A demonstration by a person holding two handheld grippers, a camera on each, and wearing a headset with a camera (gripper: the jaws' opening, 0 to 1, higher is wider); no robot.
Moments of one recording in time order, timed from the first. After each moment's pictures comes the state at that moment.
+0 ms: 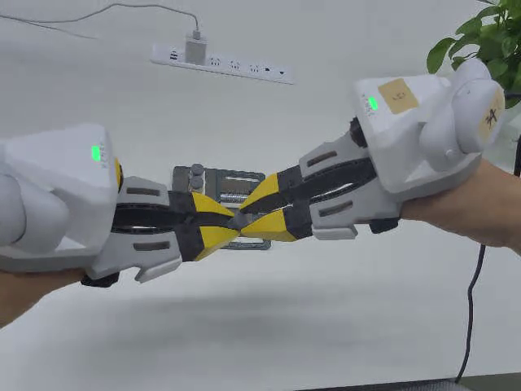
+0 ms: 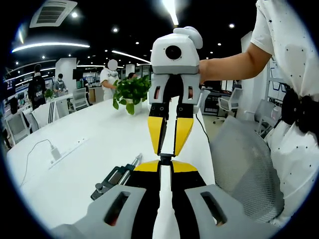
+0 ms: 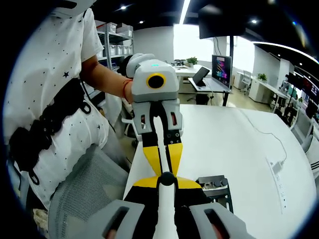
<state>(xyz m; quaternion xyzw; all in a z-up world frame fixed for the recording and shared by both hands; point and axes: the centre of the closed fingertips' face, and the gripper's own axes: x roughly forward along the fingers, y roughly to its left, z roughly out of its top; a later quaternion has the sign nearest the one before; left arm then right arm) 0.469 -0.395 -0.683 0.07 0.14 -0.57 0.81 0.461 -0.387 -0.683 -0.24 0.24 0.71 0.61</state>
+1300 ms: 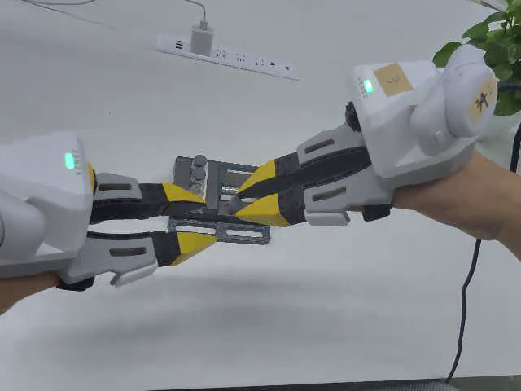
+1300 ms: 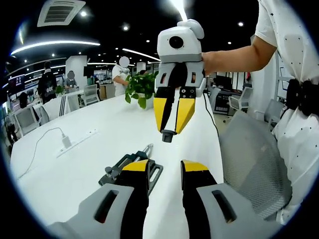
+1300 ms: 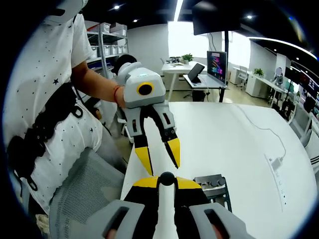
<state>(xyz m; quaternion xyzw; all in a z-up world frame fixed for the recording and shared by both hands) 0.473 -0.361 -0.708 0.07 0.15 -0.52 0.84 0.474 -0.377 -0.686 -0.24 0.26 0.70 0.63</state>
